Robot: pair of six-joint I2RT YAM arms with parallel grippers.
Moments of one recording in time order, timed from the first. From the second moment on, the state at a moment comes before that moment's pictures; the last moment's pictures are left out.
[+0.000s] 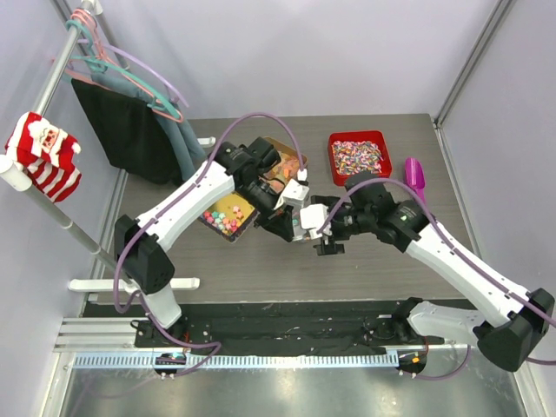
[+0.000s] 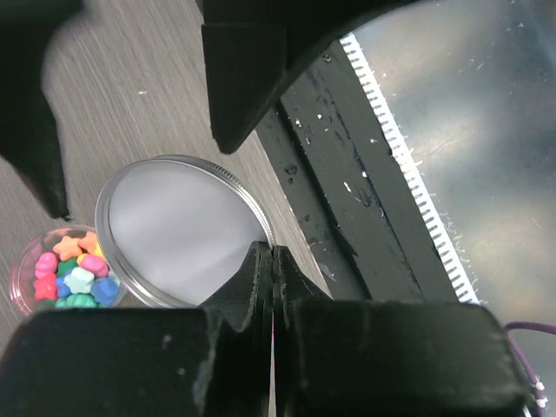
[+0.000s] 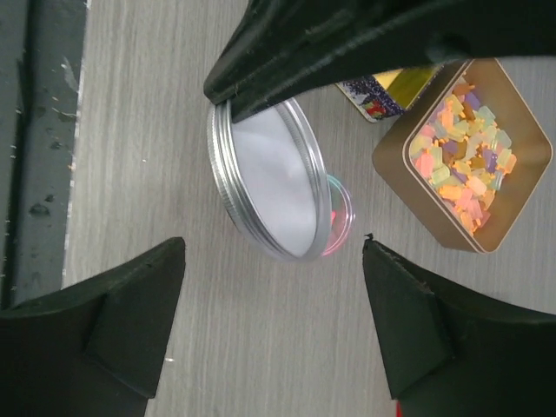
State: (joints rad) left arm -0.70 1.74 1.72 -1.33 1.02 1.08; right arm 0.67 1.09 1.07 -0.72 -0.53 -0.95
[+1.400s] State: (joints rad) left arm -0.63 1.44 1.31 -0.82 0.77 0.56; right arm 0.69 1.11 1.06 -0.56 -0.59 -0.67
